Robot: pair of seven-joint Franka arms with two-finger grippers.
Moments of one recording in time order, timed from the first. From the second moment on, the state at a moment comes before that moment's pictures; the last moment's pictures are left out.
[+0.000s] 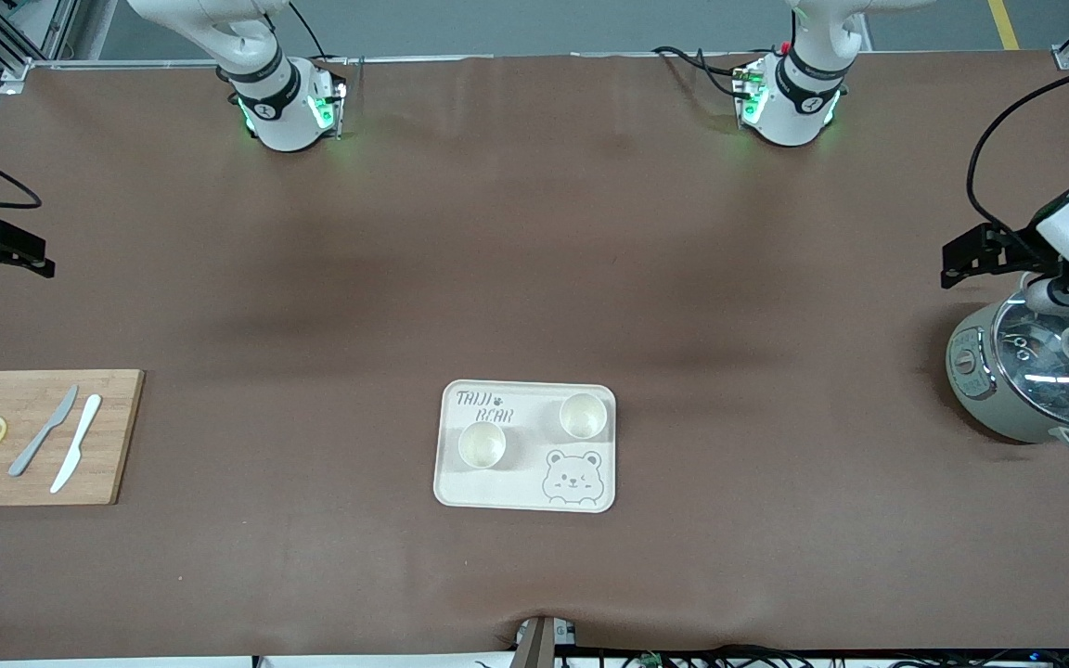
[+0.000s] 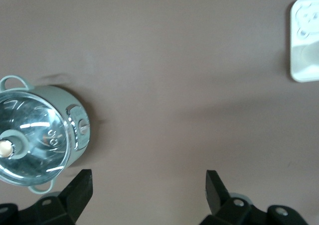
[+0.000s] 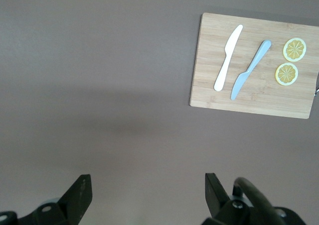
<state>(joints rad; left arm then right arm) -0.03 0.13 -0.06 -1.47 0.02 1.60 0.07 0.05 0.01 -0.27 -1.73 -0.02 1.69 -0.35</state>
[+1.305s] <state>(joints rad) -0.37 0.60 -0.06 -1.39 0.01 2.07 -0.39 0.02 0.01 -0.27 -1.73 -0.02 1.70 -0.39</state>
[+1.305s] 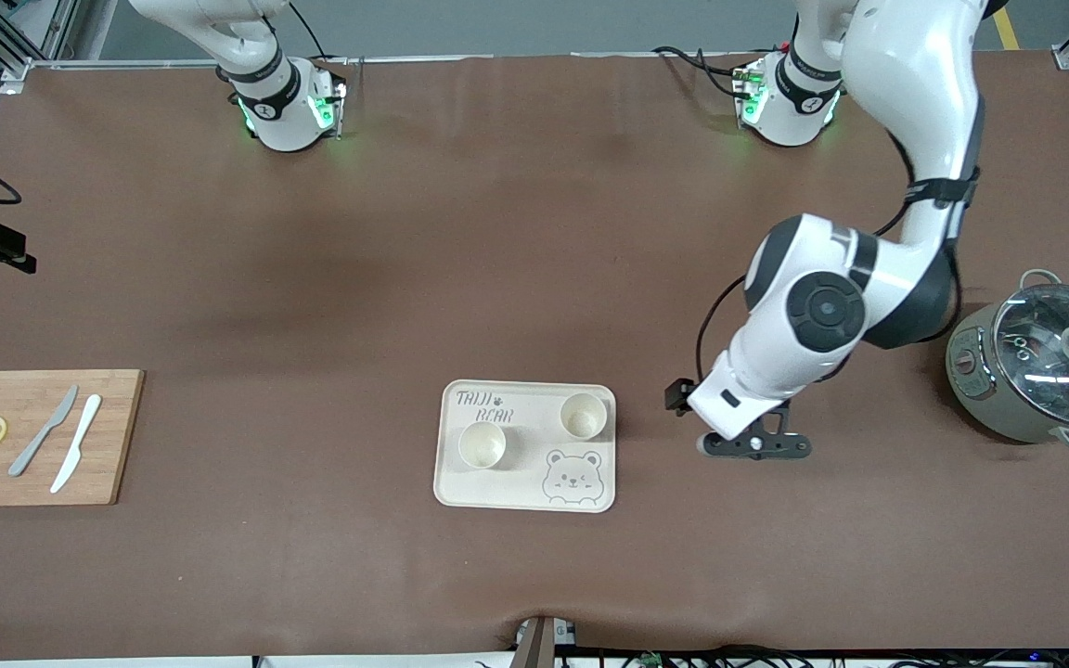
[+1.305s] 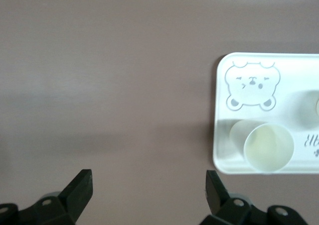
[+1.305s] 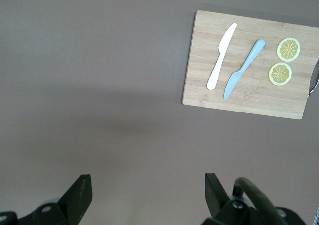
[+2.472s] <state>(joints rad) -0.52 0.72 -0.06 -1.47 0.04 2.33 -0.67 0.03 0.02 -0.25 -1.65 -0.01 1.72 -0.23</state>
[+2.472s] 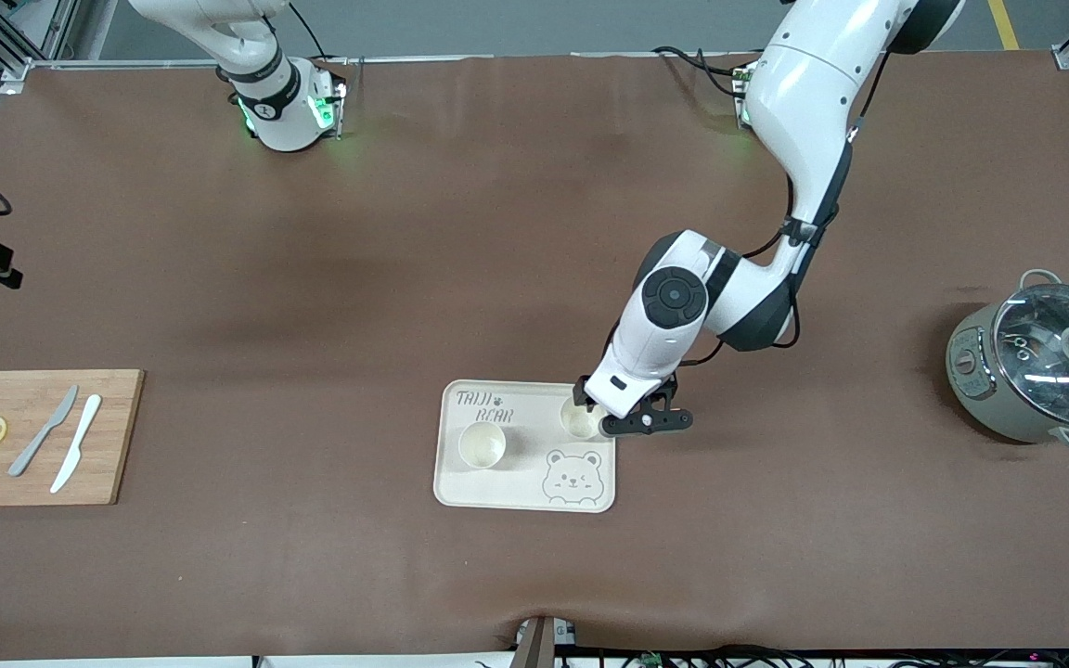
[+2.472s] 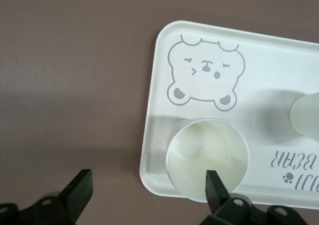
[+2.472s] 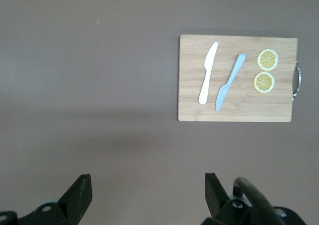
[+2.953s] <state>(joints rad) -0.53 0.76 -0.06 -1.47 0.12 2.40 -0.74 0.03 0.12 -0.25 -1.43 0.13 1.49 -0.09</state>
